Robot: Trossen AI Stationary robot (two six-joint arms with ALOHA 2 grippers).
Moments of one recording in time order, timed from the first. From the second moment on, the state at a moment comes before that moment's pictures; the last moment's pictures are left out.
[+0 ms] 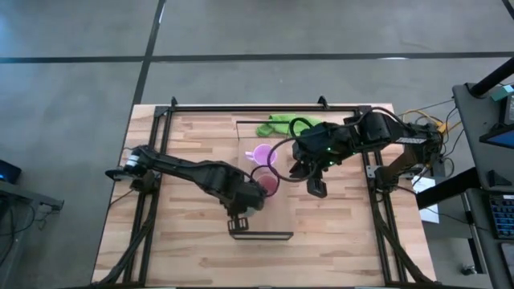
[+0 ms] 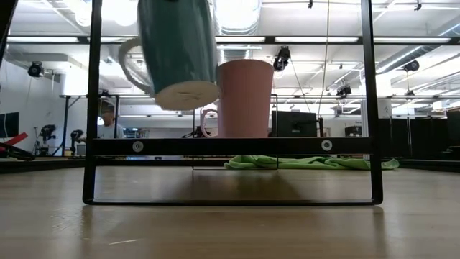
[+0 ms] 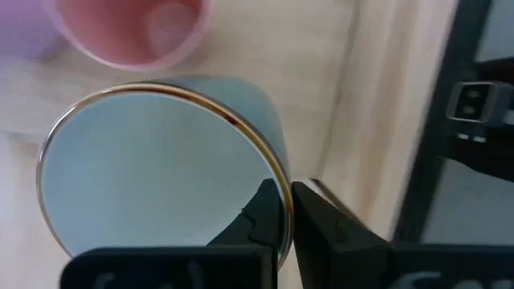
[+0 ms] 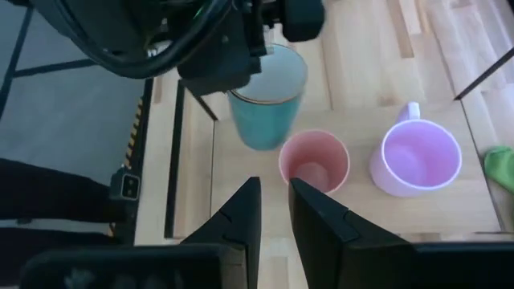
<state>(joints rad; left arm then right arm) -0.30 1.90 2.05 -1.45 0.02 -0.48 0.16 1.60 2.03 -1.26 -0.05 0.25</state>
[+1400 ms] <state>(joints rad) -0.36 2.05 2.11 -1.29 -0.01 -0.53 0.17 1.53 2.03 -1.30 -0.05 0.15</state>
